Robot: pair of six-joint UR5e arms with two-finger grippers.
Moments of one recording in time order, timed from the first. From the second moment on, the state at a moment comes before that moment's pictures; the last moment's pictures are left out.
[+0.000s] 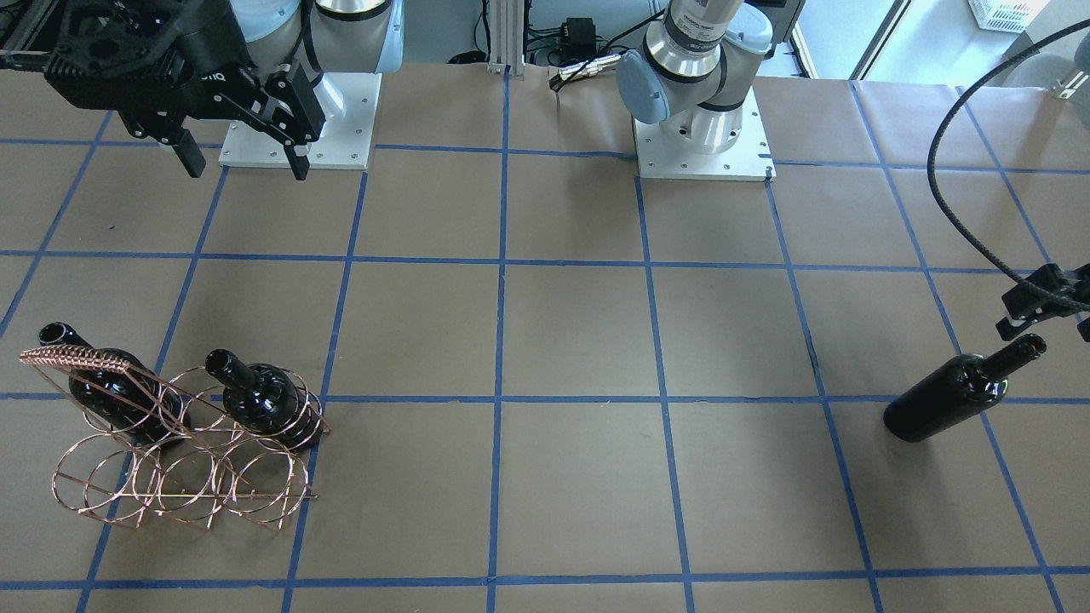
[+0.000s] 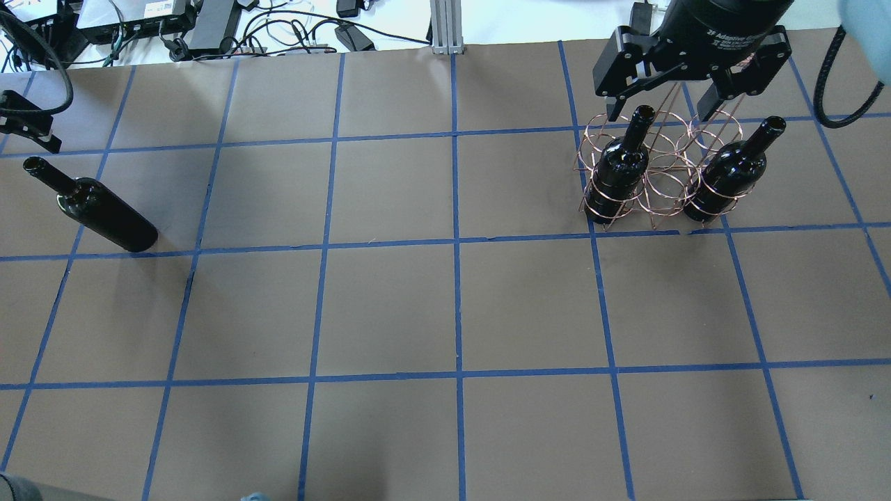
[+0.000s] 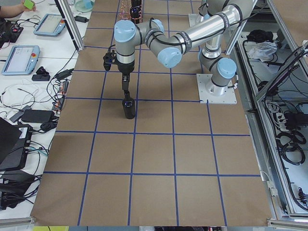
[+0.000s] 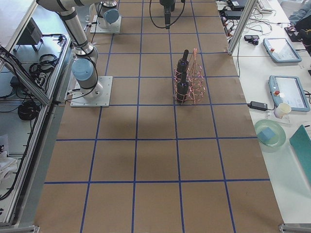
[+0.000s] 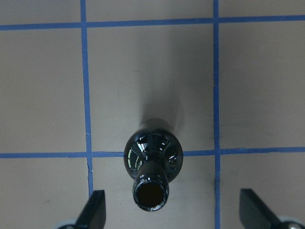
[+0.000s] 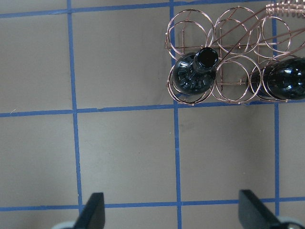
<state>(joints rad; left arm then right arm) -1.01 -1.81 -1.47 -1.36 1.54 0.59 1.61 -1.60 1.45 -1.52 -1.55 0.07</state>
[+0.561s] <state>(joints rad) -1.01 -1.89 -1.47 -1.34 1.54 0.63 1.61 -1.60 1.45 -1.52 -1.54 0.08</state>
